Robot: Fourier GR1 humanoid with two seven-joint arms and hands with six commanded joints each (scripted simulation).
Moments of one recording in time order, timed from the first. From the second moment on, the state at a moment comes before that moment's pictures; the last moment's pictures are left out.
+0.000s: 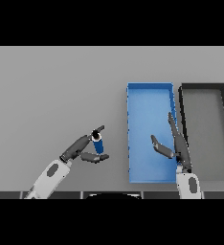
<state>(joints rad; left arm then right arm) -0.17 0.30 -0.56 -1.39 0.00 -0.12 -0.06 0.12 -0.15 0.08 -1.72 0.17 0.05 -0.09</state>
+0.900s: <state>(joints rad) -0.17 0.15 -0.57 -1.37 0.05 -0.10 -0.17 0.10 -0.15 0.06 -1.71 0.15 0.05 -0.08</state>
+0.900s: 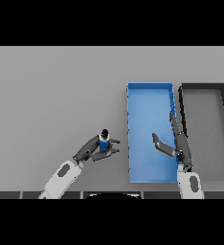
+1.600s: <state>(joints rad) -0.25 0.10 -0.54 -1.59 0.06 -0.15 -0.09 0.11 -0.17 0.06 -1.70 0.18 0.04 -0.11</state>
